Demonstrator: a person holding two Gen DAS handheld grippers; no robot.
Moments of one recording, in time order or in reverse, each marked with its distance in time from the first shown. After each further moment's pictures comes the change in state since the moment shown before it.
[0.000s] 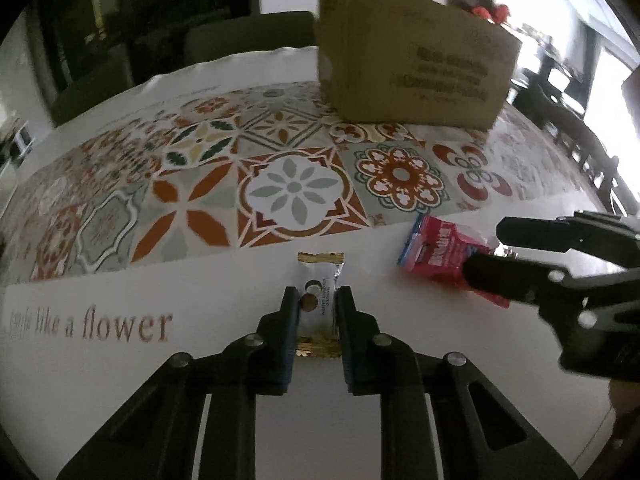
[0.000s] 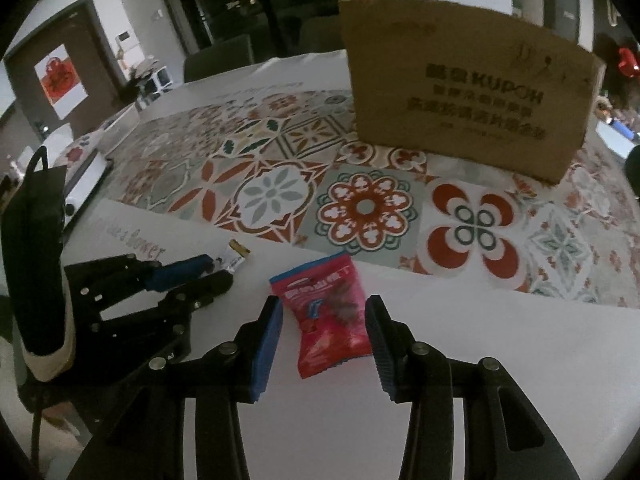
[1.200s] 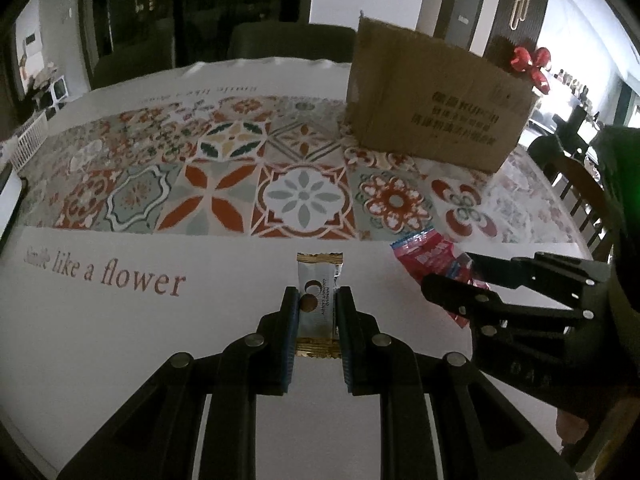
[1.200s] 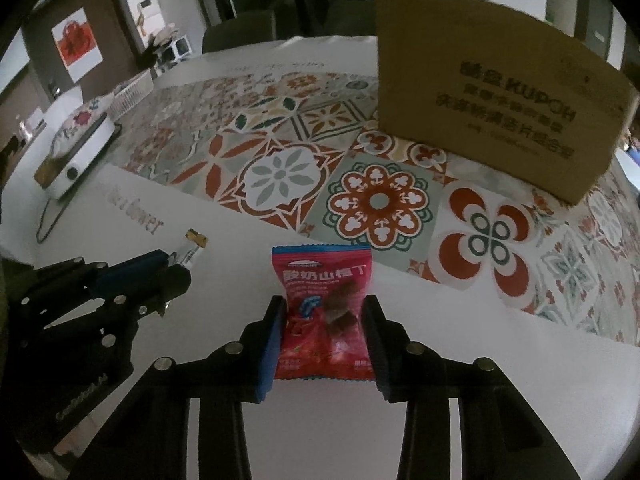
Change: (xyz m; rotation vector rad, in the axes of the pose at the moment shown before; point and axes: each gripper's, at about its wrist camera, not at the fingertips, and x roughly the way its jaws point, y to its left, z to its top) left arm -0.036 -0.008 0.002 -0.159 -0.031 0.025; right arm 0.010 0.003 0.006 -0.093 0.055 -0.002
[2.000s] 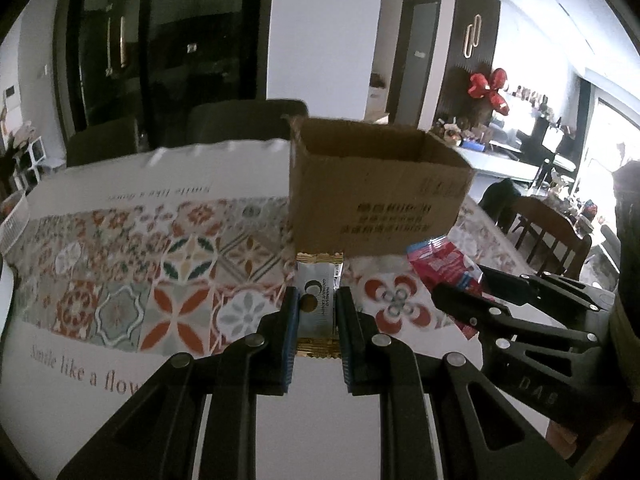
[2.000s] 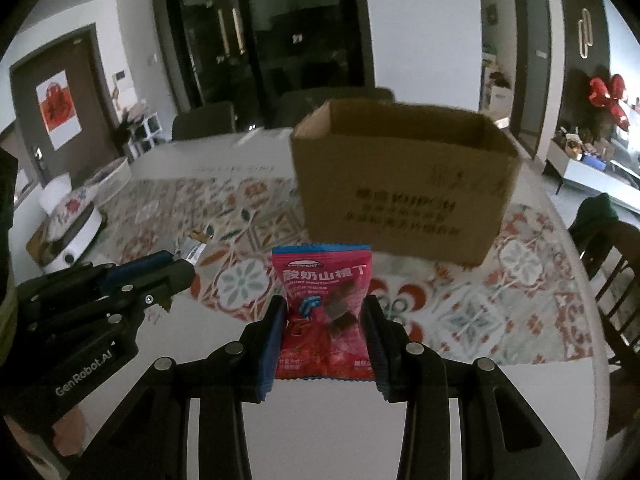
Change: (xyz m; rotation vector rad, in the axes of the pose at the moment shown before) left arm -0.052 -0.054 0.076 0.105 -0.195 -0.083; right arm -0.100 -0.036 0.025 0.103 -0.278 -0.113
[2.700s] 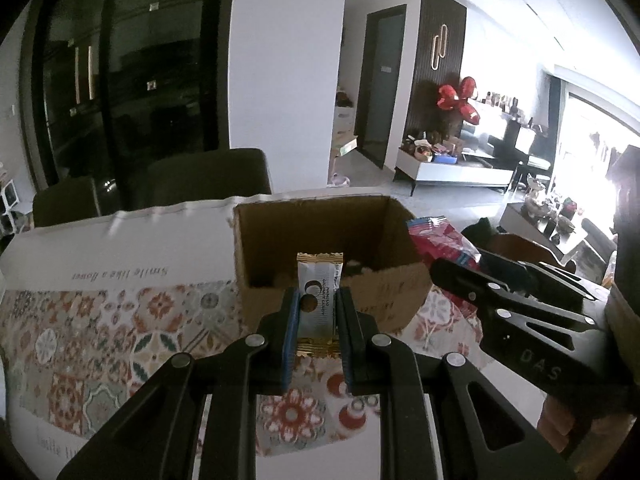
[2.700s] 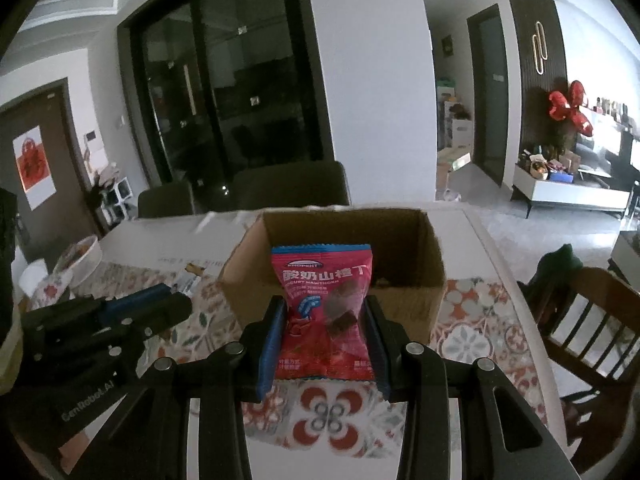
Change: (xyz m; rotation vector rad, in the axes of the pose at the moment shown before) left arm 0.031 -0.038 0.109 0.082 -0.064 -0.089; right arm -0.023 -0.060 0.090 0.090 -0.182 -0.085
